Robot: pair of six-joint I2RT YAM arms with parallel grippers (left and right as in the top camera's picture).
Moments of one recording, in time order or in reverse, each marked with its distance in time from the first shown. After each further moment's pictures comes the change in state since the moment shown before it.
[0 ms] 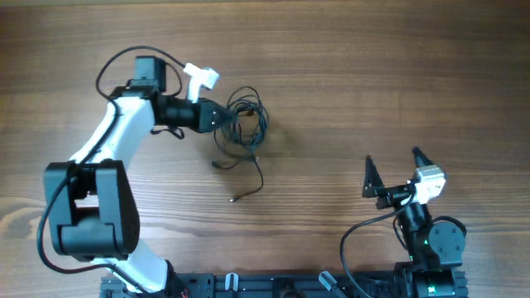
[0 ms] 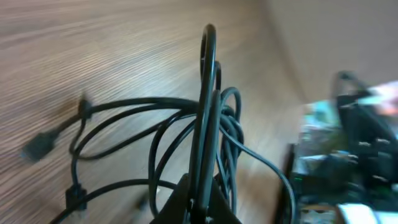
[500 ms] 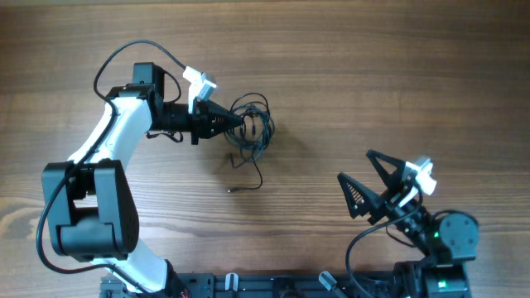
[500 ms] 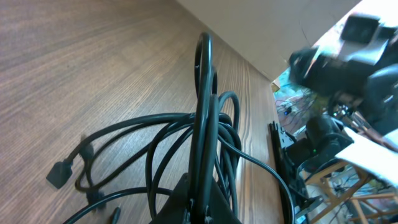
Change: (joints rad) left arm 0.014 0.000 0.000 -0.149 0.242 0.537; right arm 0.000 0.206 0.175 0.038 -0.499 0.354
